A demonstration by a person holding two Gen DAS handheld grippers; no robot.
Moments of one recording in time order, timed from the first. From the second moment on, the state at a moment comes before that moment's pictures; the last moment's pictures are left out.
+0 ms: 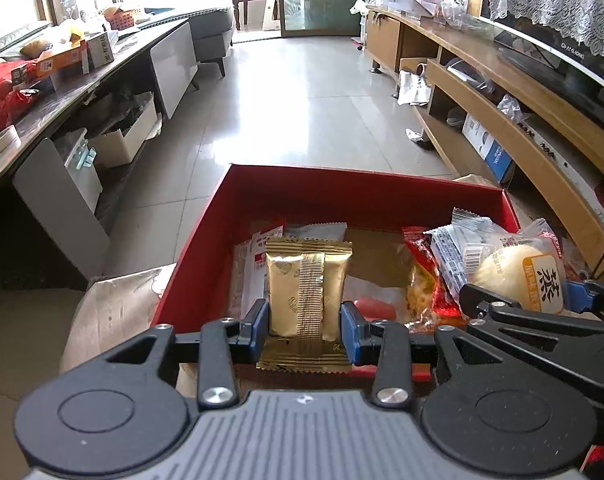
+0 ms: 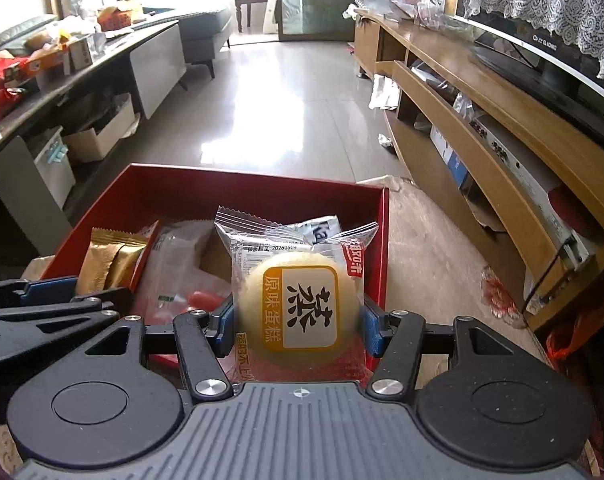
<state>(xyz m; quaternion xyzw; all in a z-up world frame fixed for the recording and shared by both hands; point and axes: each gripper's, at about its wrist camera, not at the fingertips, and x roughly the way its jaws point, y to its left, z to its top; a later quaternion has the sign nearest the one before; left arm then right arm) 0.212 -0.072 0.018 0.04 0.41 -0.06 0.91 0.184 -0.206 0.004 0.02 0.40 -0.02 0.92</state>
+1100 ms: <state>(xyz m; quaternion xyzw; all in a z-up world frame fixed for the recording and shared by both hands) 0.256 -0.085 -0.018 0.07 0.44 -0.03 0.89 0.221 -0.200 -0.032 -0.02 0.41 -0.02 0.91</state>
